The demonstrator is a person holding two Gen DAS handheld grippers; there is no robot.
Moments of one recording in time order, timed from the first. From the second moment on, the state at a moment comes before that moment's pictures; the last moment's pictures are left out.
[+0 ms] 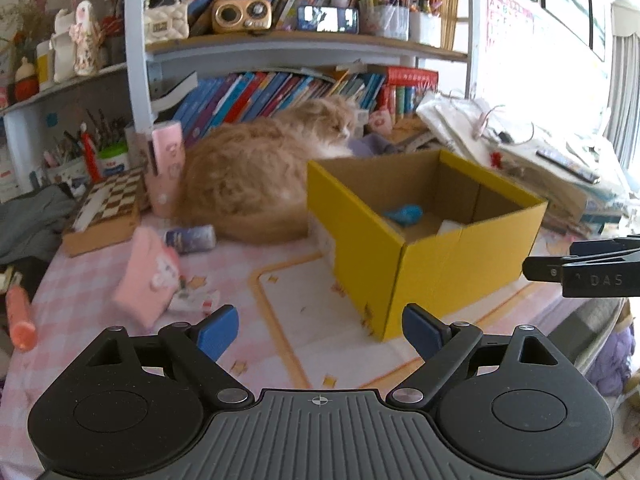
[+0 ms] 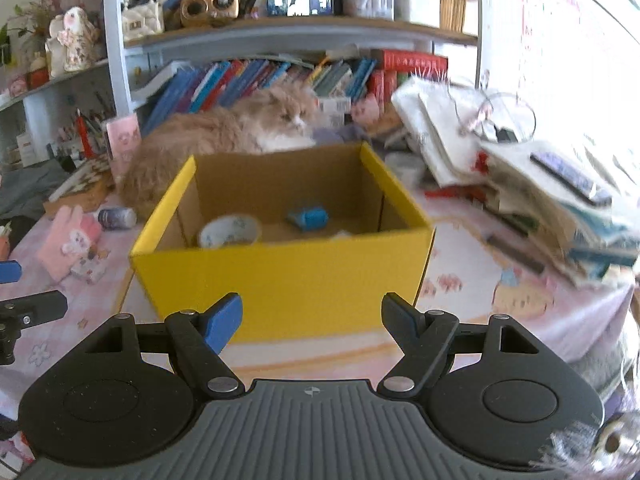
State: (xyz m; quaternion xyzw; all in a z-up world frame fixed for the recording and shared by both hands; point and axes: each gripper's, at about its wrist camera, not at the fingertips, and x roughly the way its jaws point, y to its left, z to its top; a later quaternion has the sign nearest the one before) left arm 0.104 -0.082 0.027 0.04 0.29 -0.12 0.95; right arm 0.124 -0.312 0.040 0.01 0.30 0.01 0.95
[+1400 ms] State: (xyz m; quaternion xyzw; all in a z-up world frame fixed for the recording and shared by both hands) left arm 0.067 0.042 0.003 0.08 0.35 -0.10 0.93; right arm 0.082 -0.116 -0.014 -0.03 0.38 0.12 0.92
